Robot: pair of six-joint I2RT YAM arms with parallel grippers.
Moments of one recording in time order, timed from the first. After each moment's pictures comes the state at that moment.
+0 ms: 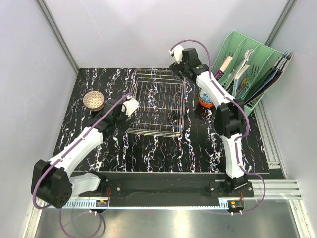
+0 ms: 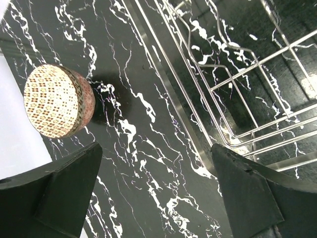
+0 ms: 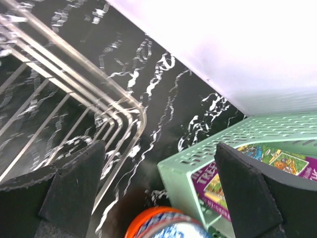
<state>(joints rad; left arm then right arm) -0.41 1.17 0.83 -0.40 -0.22 0.47 0.39 2.24 2.13 -0.44 0.18 -0.45</state>
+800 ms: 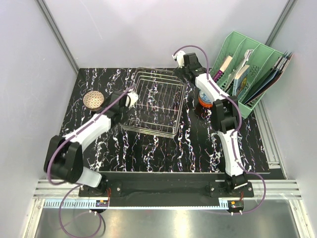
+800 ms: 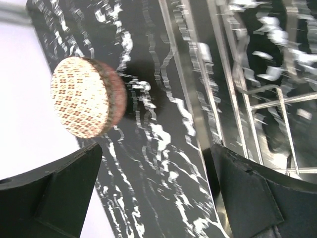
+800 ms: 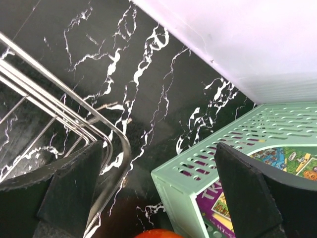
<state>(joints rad) -0.37 1.42 0.92 -0.28 -0.41 0.51 0.33 2.44 2.24 -0.41 0.23 -0.47</state>
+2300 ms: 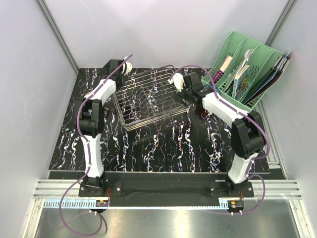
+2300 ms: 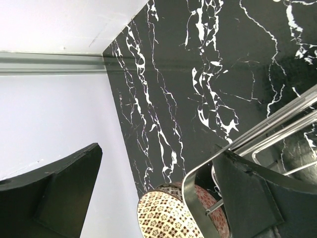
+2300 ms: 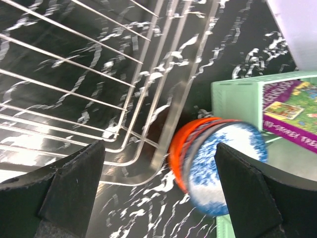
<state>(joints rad) -0.14 2.17 1.77 -0.25 -0.46 0.73 0.46 1.83 1.44 -0.36 0.16 -0.52</state>
